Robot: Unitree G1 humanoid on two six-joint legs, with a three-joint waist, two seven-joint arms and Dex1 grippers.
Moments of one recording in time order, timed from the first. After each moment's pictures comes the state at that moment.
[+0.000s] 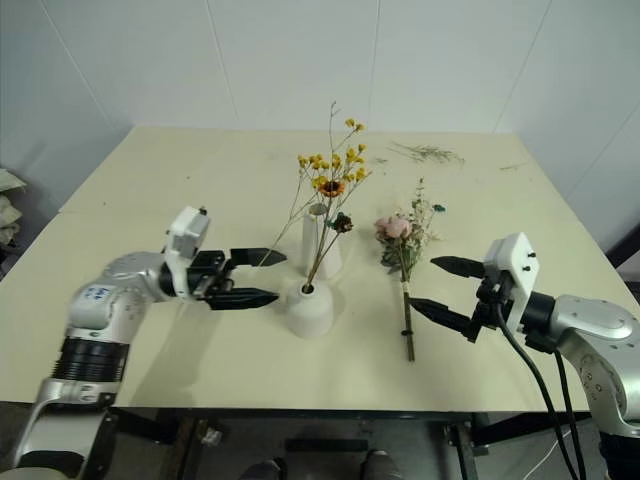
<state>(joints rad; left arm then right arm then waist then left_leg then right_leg) -0.68 0.64 0.05 0.16 -0.60 0.54 -1.36 -0.22 -0.81 -0.28 -0.33 0.64 0.55 0.94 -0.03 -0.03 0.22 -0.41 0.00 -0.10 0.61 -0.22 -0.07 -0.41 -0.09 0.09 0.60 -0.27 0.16</state>
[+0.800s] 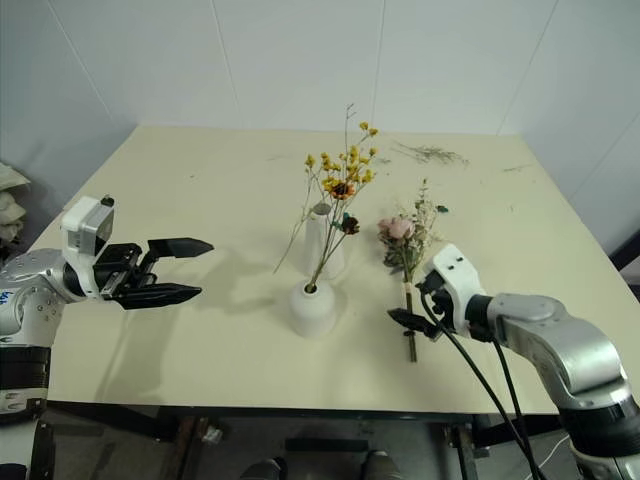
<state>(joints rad) -0.61 0.83 0.23 0.26 -0.64 0.45 -1.49 -0.47 -0.80 0.02 -0.30 0.52 1.06 0.58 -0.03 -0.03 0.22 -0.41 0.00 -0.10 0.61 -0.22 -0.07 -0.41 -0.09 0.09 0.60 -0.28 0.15</state>
